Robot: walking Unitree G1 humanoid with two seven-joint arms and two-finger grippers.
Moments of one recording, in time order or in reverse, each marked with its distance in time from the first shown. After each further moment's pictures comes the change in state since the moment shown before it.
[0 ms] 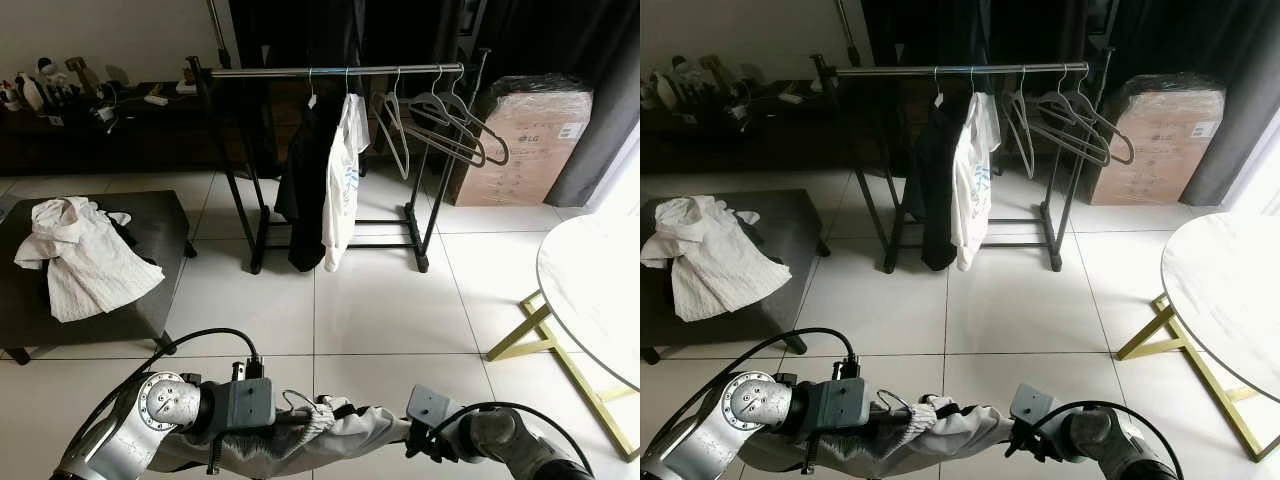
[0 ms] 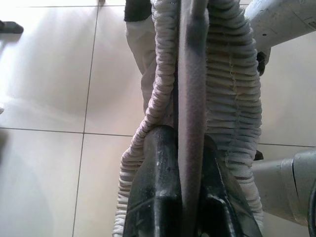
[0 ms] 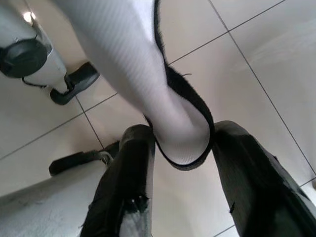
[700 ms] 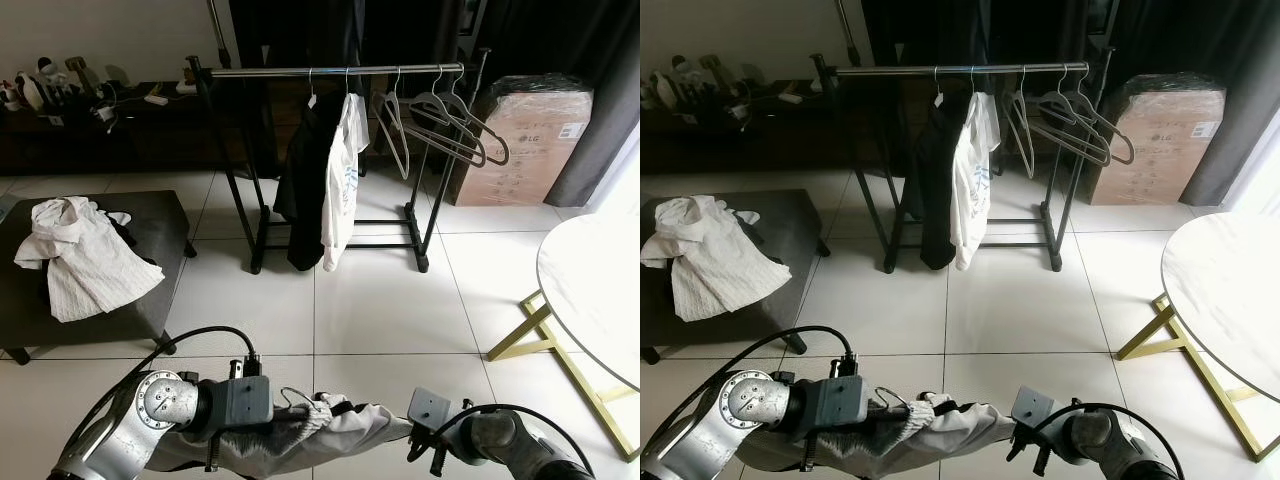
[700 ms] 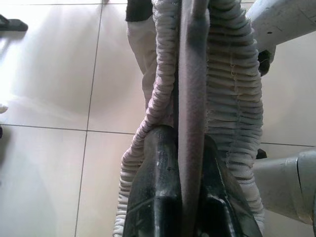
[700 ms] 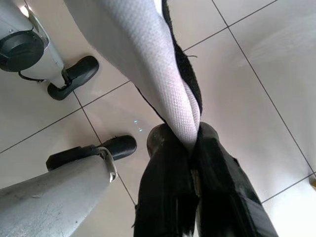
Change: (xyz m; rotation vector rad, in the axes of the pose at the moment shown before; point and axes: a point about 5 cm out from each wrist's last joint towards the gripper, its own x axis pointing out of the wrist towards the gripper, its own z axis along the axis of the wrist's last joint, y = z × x) left arm -0.002 0.002 -0.001 -0.003 0.005 0.016; right arm 0.000 0.000 -0.003 -0.003 0.016 -0.008
